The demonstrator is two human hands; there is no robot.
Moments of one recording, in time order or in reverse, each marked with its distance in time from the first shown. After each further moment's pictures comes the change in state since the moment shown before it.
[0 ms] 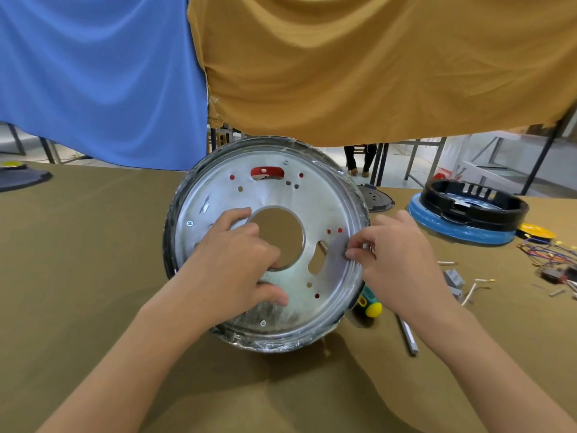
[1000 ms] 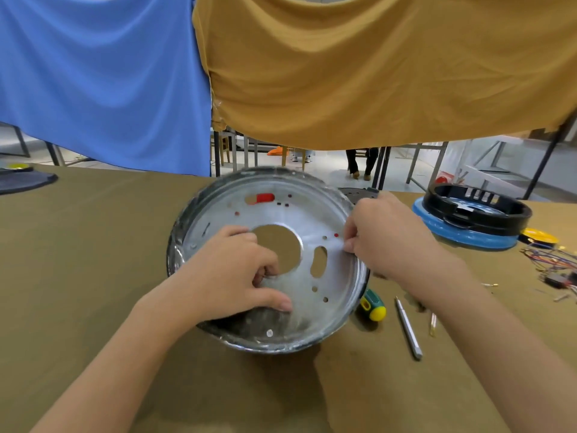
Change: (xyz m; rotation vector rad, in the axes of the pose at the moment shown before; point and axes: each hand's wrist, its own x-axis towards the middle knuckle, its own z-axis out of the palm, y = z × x) left_hand -0.002 -0.012 -0.004 -0.318 -0.140 -0.050; right_hand 0.042 -0.018 -0.017 -0.245 -0.247 -0.038
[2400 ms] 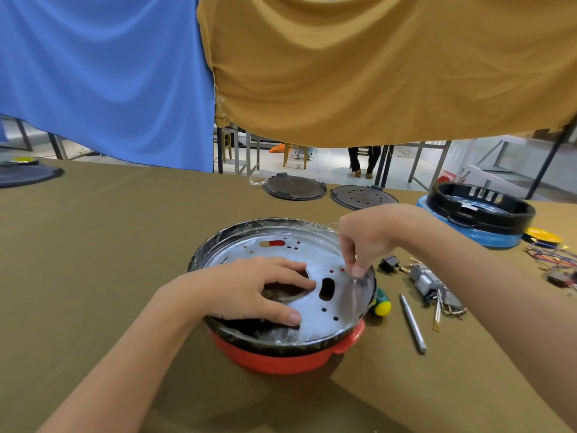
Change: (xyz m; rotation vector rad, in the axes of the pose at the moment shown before) left_hand -0.004 -0.006 0.012 -0.430 -0.453 0.000; right_hand 0.034 -0.014 -0.010 -0.167 -0.765 -0.223
